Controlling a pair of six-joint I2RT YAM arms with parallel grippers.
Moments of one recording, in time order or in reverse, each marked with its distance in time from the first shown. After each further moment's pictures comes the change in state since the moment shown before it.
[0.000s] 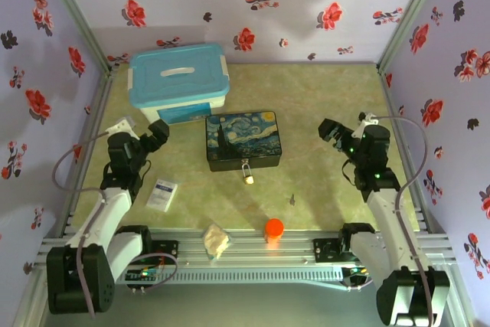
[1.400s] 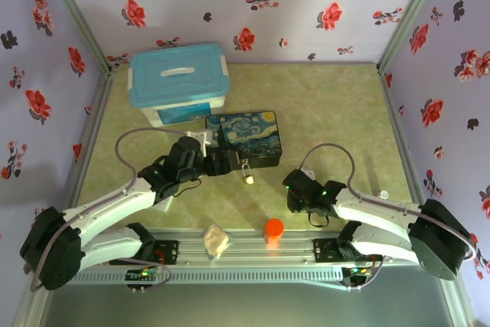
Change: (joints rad) left arm -0.710 0.171 0.173 -0.235 -0.046 -0.110; right arm 0.896 0.283 -0.146 -0.341 0.410 0.289
